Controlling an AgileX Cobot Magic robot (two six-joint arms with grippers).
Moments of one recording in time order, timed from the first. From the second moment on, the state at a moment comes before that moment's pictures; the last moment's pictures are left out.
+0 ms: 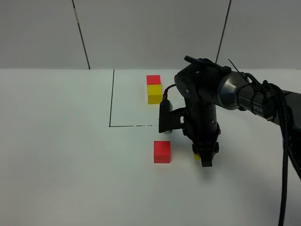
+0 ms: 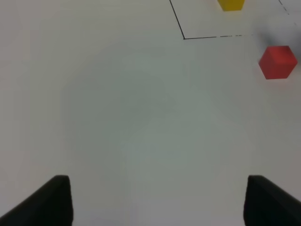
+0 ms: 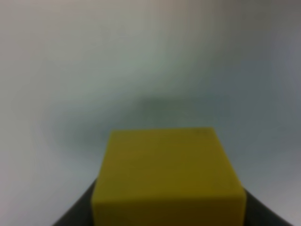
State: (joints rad) left arm 0.04 -0.01 -0.50 -0.20 1.08 0.15; right arm 0.54 2.22 -1.70 -0.18 1.21 -1.03
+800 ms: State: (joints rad) left arm 0.04 -0.01 -0.50 -0.20 1.08 0.15; right arm 0.54 2.30 -1.70 -0.09 1.04 -1.07
